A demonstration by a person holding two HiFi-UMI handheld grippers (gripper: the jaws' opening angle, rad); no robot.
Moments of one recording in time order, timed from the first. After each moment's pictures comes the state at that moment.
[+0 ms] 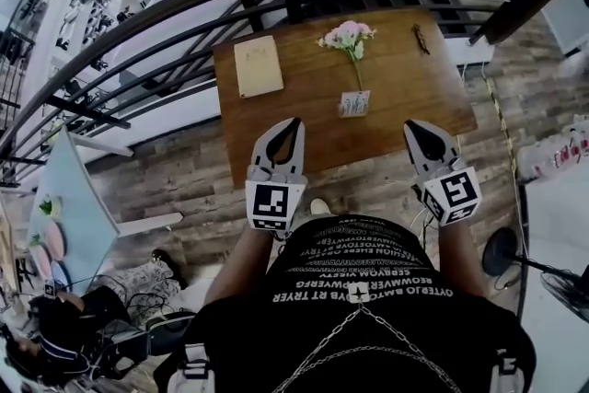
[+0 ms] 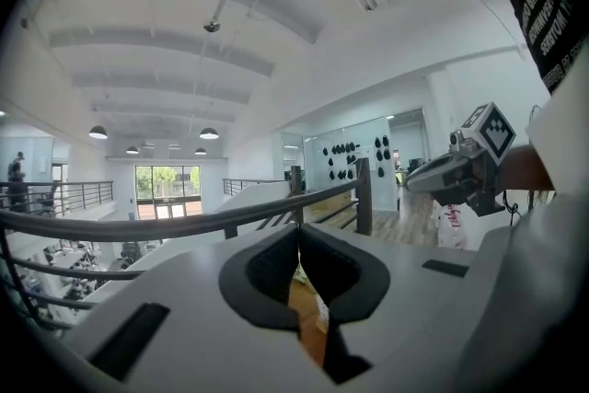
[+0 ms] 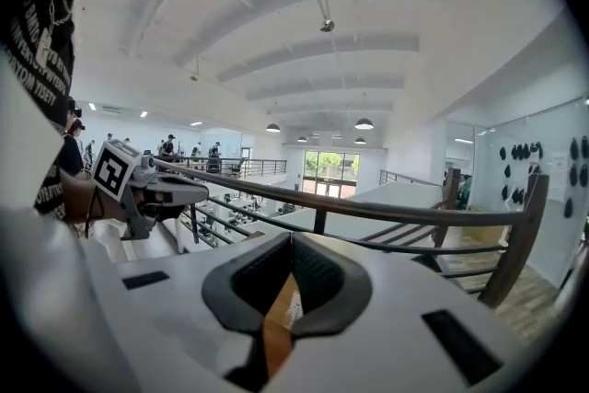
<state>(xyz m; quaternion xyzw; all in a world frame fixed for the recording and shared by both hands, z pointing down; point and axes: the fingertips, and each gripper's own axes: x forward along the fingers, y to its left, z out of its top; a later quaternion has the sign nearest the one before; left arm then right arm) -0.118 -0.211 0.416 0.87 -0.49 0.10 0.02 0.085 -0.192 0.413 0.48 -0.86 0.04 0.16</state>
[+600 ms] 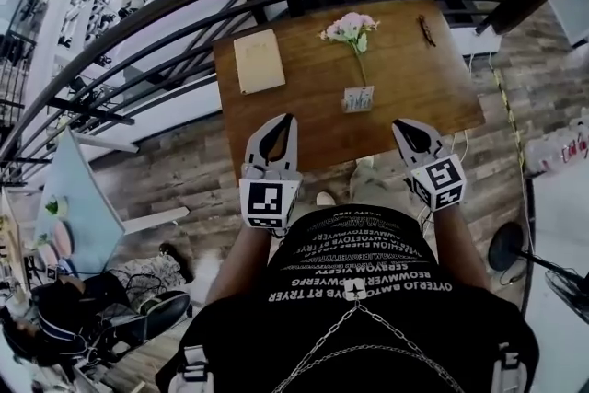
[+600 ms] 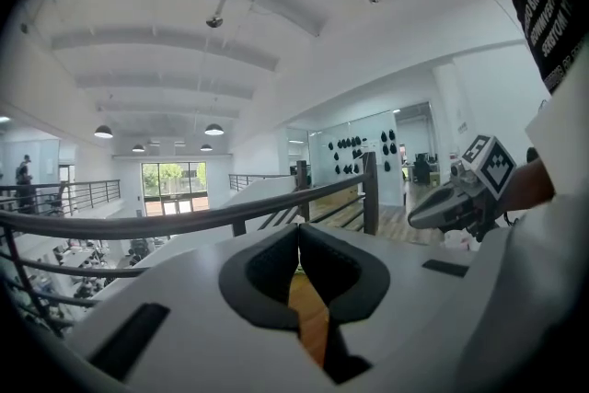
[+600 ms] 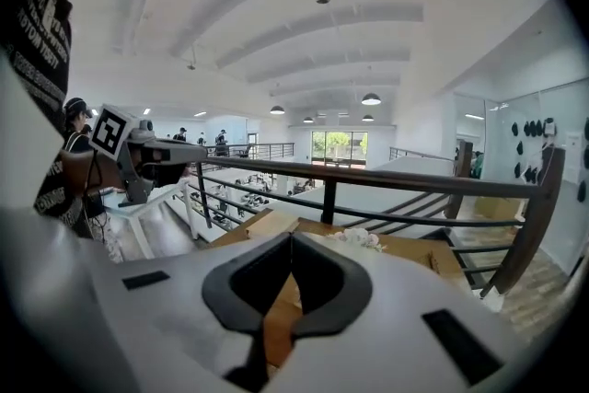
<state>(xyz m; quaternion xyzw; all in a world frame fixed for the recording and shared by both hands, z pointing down) -0.128 -0.233 0.427 0.86 -0.51 0.11 0.03 0.078 -0.218 0.493 0.45 -0.87 0.10 0.20</state>
